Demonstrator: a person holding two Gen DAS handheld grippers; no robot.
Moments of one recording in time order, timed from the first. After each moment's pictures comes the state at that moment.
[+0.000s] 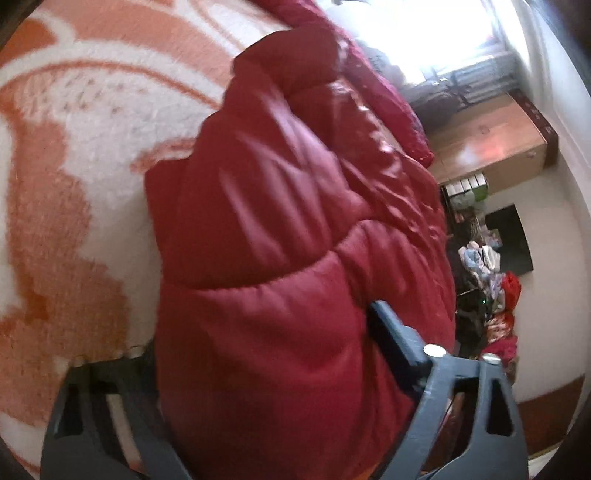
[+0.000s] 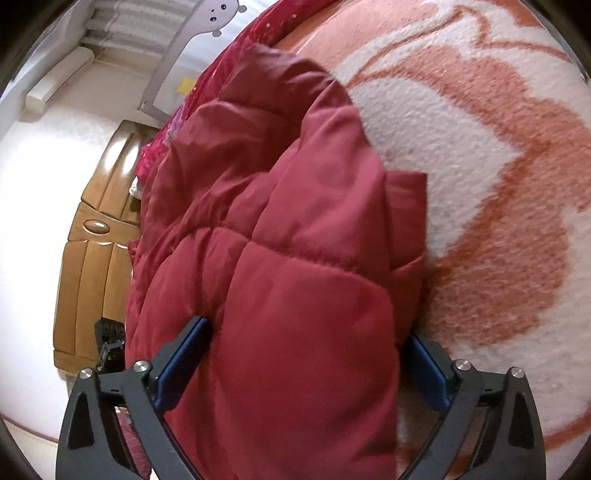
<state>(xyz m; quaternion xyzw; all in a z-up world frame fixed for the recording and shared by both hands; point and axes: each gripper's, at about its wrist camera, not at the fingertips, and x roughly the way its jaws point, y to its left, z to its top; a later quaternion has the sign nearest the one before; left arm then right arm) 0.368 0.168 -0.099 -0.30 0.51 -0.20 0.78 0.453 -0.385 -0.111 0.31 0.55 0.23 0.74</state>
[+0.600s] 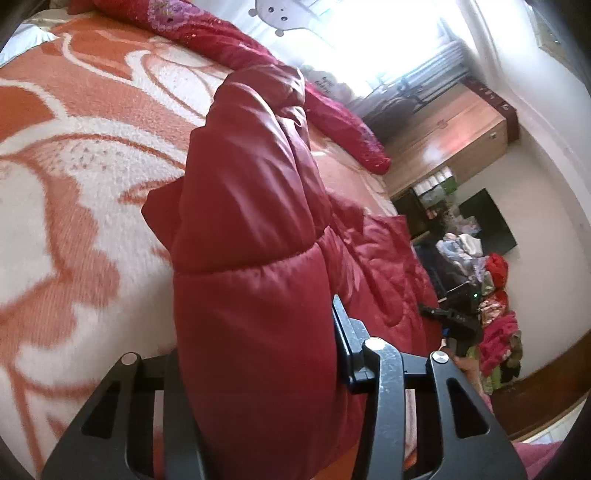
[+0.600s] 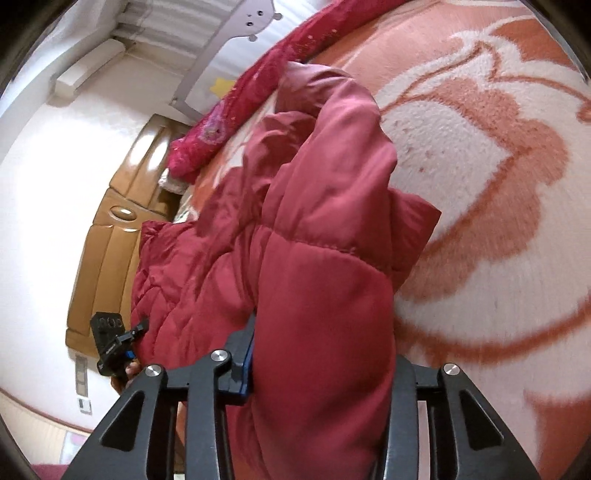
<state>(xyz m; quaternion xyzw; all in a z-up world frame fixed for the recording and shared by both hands) 0.293 0.163 -0.010 -0.28 0.44 -0.24 0.82 0.376 -0.383 -0.039 0.31 0.51 0.27 0.76</state>
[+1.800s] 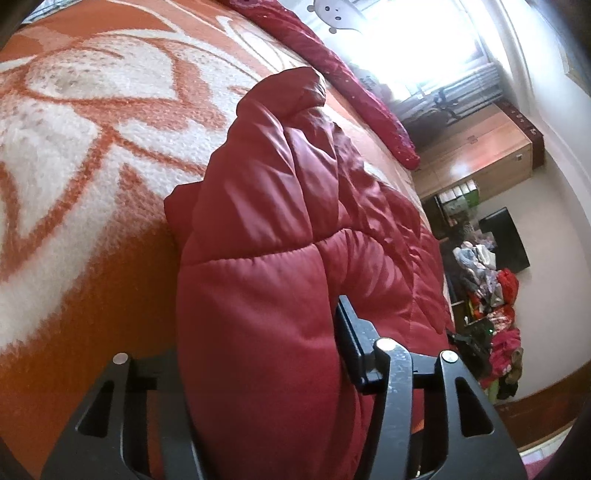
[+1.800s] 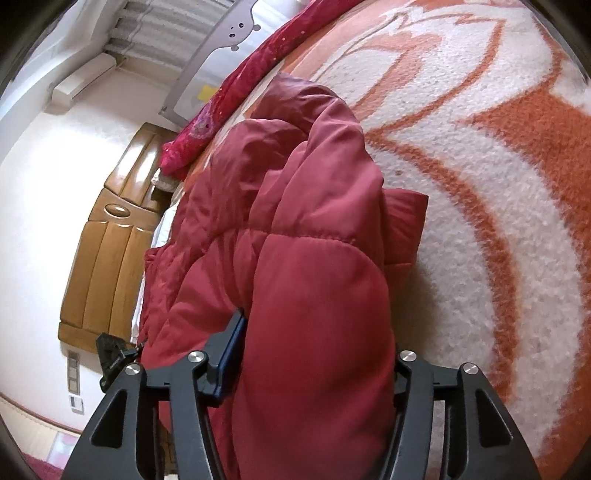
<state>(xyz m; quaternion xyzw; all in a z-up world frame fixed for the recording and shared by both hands) 0.148 0.194 -0.079 -0.32 0.47 -0.16 0.81 0.218 -0.393 -0.082 0.33 0.50 0.21 0.77</state>
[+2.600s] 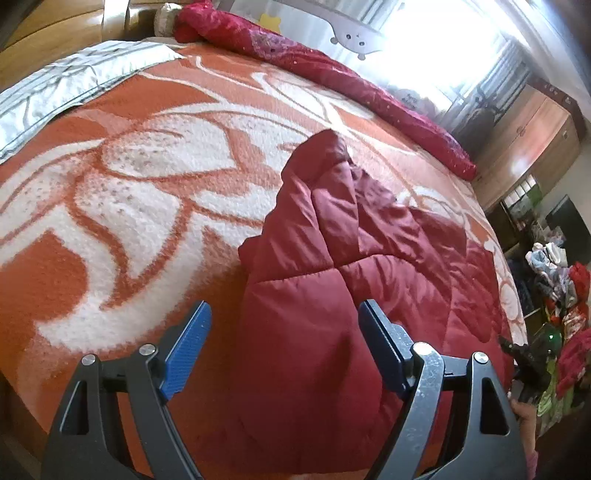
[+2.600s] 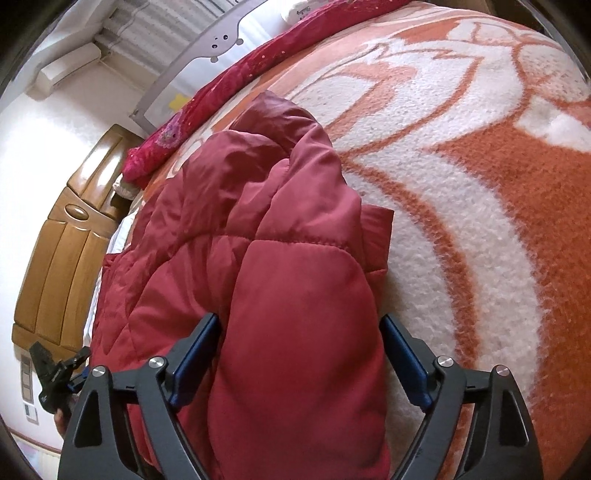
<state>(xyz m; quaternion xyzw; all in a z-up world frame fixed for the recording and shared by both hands) 0.105 0.193 -0.016 -0.20 0.44 -0.02 0.87 0.199 -0.379 -0.067 0.26 0.49 0.12 0.82</state>
